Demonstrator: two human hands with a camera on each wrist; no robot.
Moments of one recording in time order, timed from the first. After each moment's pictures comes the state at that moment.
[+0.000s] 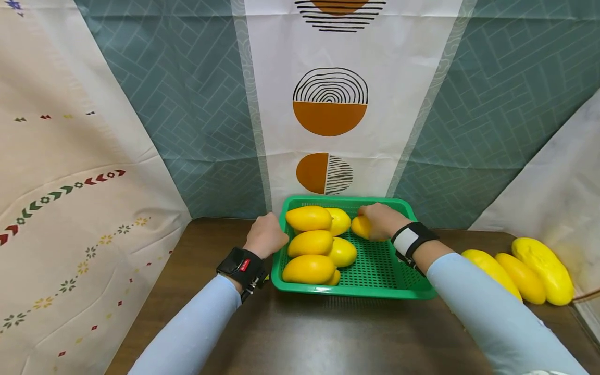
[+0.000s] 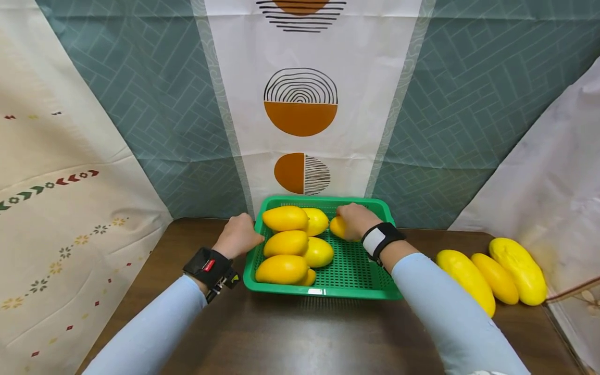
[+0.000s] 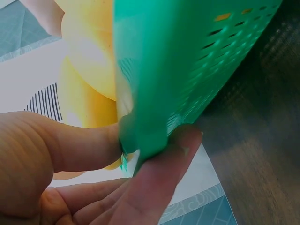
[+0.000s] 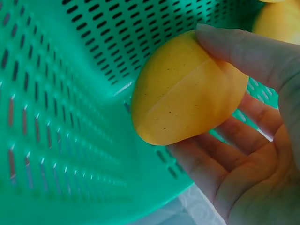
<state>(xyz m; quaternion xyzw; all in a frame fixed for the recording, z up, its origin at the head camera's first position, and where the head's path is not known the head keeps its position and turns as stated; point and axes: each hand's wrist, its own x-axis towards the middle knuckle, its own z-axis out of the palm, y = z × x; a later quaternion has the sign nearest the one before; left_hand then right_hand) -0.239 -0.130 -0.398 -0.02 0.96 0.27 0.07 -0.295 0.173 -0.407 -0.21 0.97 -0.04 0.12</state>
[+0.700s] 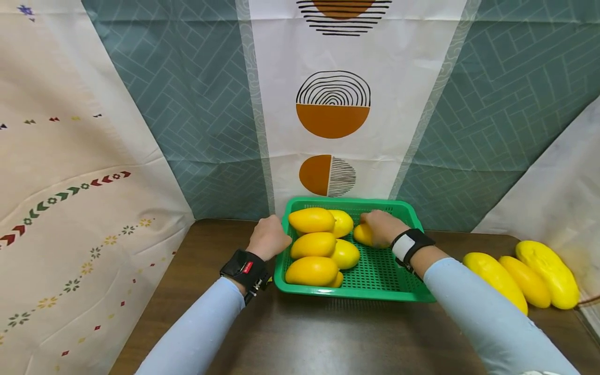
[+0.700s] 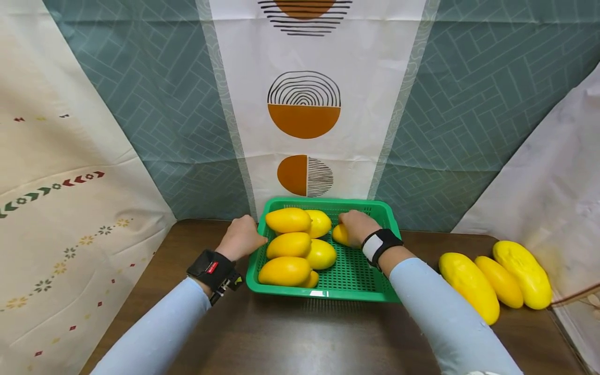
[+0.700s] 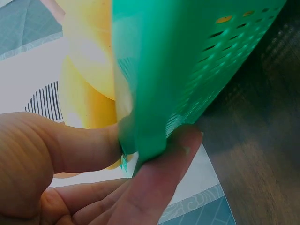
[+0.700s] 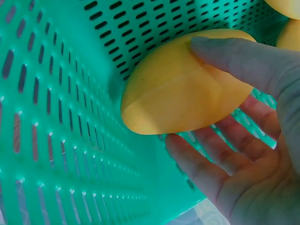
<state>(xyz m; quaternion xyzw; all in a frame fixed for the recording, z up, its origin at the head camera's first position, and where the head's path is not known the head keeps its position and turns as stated) -0.235 -0.129 -0.396 -0.02 0.96 0.27 0.06 -0.297 0.169 -0.426 -0.22 0.97 -0.01 0.12</state>
